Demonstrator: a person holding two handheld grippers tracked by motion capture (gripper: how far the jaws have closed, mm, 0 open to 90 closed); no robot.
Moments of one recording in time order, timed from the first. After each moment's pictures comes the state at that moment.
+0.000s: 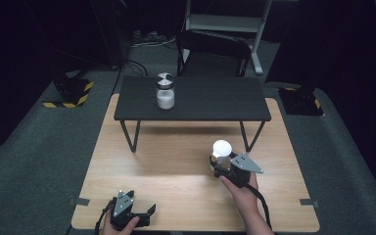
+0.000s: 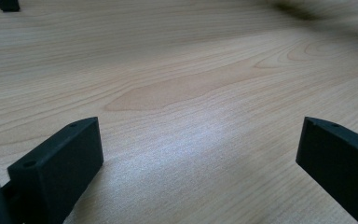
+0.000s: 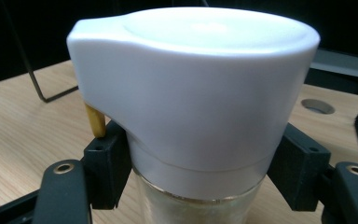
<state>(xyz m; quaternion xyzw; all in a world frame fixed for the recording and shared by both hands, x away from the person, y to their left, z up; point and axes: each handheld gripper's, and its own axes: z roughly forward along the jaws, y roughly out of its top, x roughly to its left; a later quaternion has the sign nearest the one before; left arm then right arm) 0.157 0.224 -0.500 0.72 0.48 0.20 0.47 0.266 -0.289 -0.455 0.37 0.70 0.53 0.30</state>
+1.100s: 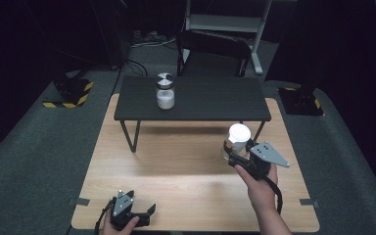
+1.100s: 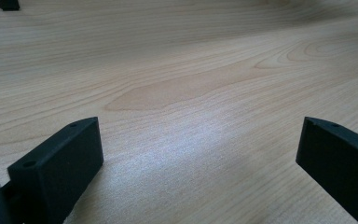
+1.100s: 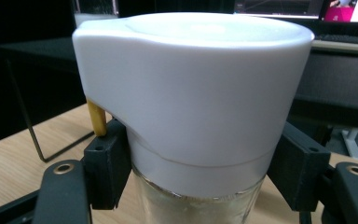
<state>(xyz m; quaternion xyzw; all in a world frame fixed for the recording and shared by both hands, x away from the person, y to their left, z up) 0.158 0.225 -0.500 0.72 0.48 0.20 0.47 0.246 -0.304 -0.380 0.37 0.66 0.56 0.34</state>
